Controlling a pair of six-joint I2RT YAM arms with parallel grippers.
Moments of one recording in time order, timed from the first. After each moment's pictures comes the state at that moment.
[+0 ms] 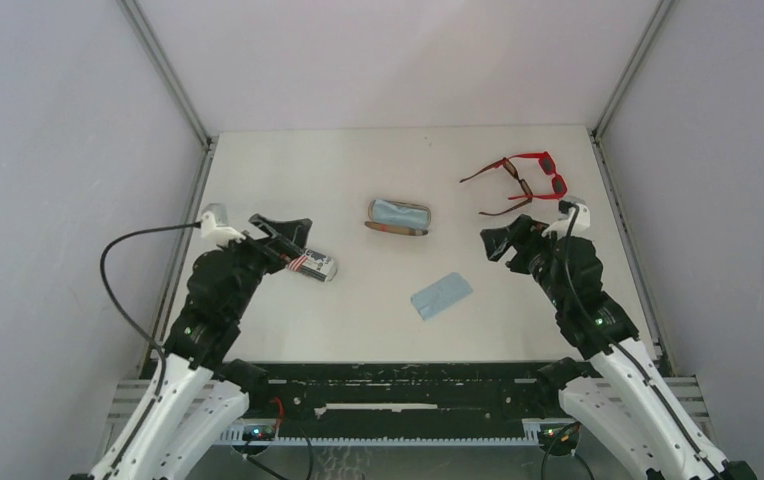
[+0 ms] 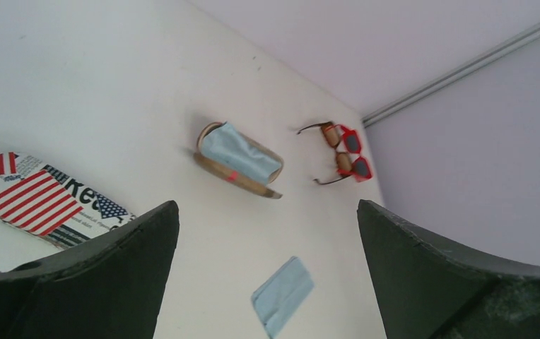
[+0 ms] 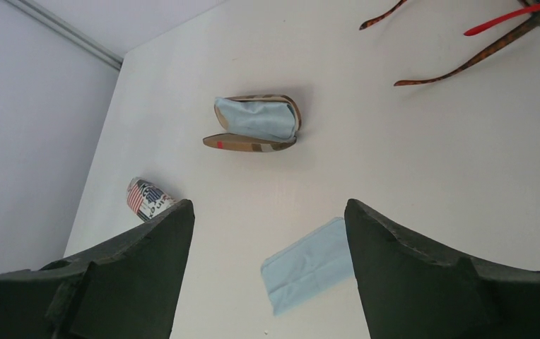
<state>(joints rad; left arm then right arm) -0.39 0.59 0.64 -0.19 -0.14 -0.78 0.39 0.64 0.67 -0.31 0.09 0.62</state>
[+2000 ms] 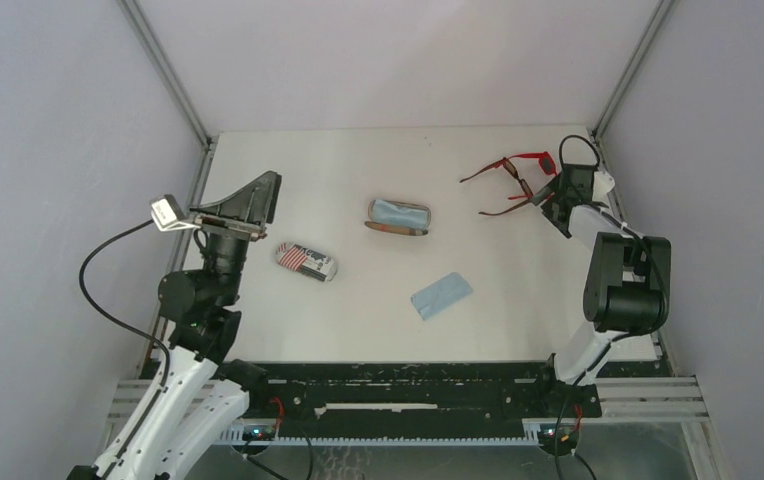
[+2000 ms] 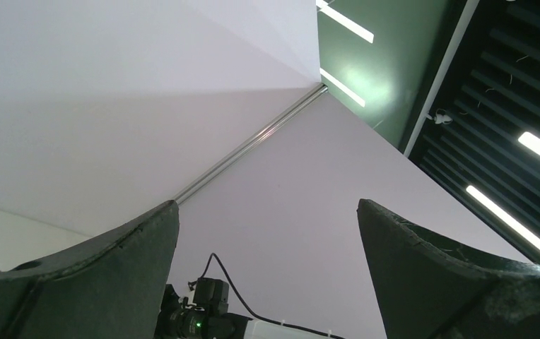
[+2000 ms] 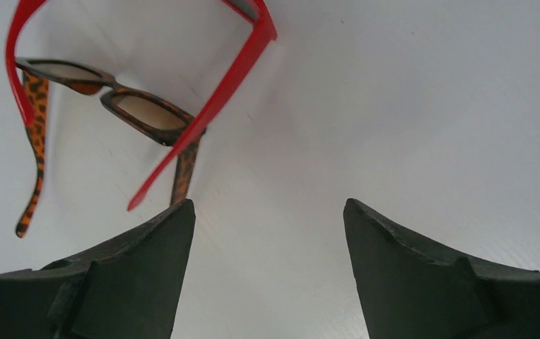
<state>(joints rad) -0.37 0.59 0.63 0.54 -0.05 -1.18 -0.13 1.71 1.02 -0.15 0.20 0.68</state>
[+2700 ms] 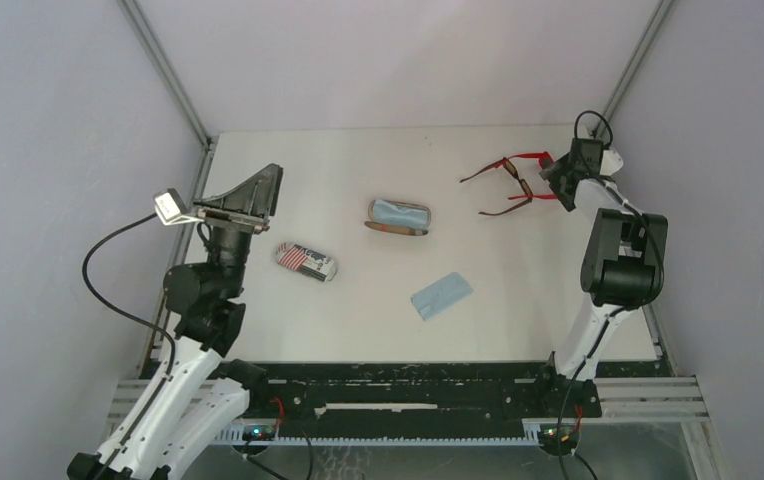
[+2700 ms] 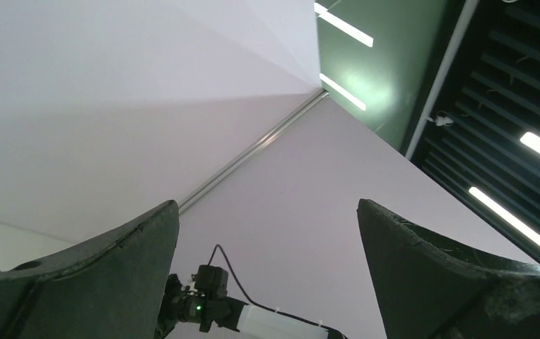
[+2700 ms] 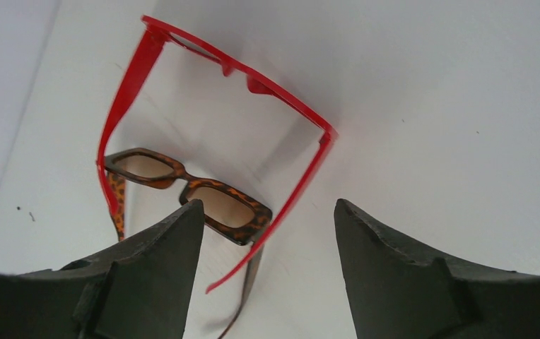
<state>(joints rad) -0.37 0.65 0.63 0.64 -0.05 -1.17 -0.18 1.91 1.31 -0.20 0.15 0.78</state>
